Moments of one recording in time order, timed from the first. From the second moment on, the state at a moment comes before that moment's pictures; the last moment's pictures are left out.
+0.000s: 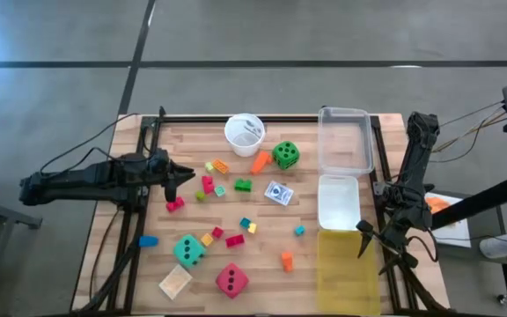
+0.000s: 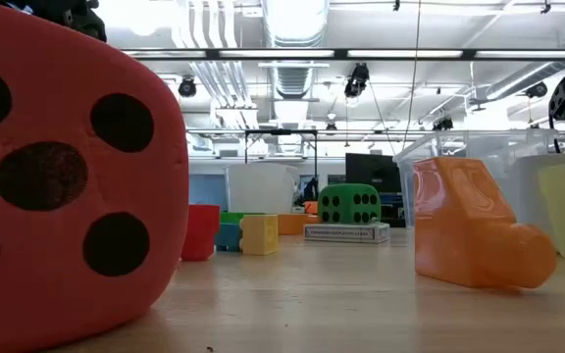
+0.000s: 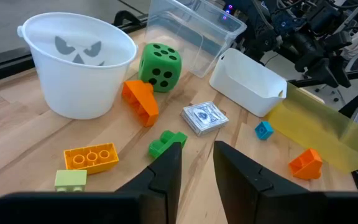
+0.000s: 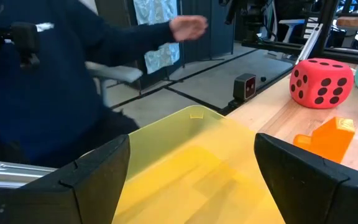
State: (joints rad) left arm 0.10 0.40 0.41 -0.37 -0.14 -0.45; right arm 1.26 0.42 0.02 0.24 0.39 0.18
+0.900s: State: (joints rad) left arm 0.10 0.40 0.41 -0.31 -0.16 -0.50; right arm 1.08 0.45 0.04 0.62 0.76 -0.08
